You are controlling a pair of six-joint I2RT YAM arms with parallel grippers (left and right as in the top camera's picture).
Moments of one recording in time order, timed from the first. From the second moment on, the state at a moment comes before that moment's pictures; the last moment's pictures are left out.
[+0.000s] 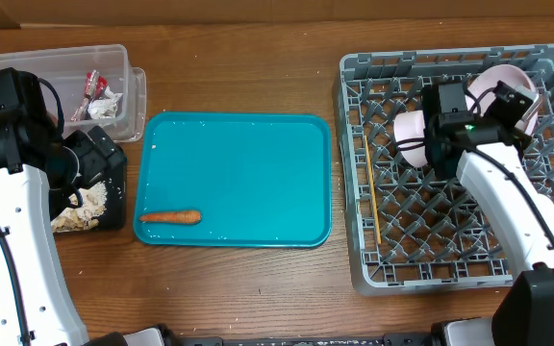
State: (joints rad) left arm 0.30 1.47 1.66 -1.52 0.02 -0.43; right arm 0.12 1.58 1.20 -0.90 1.17 0.72
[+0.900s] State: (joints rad) left arm 0.30 1.47 1.66 -1.53 0.02 -0.44; right arm 0.44 1.41 1.30 -1.09 0.76 0.72
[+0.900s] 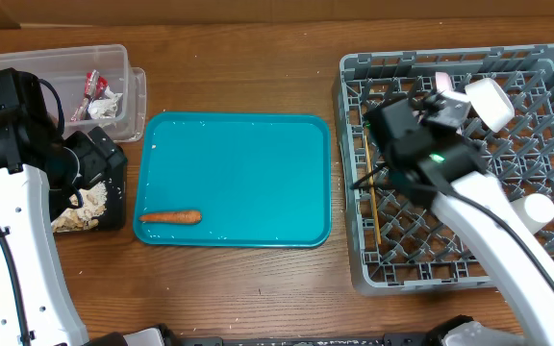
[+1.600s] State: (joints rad) left arm 0.06 1.47 1.38 -1.43 0.03 -0.54; right arm -0.28 1.25 1.34 -1.18 -0.05 0.40
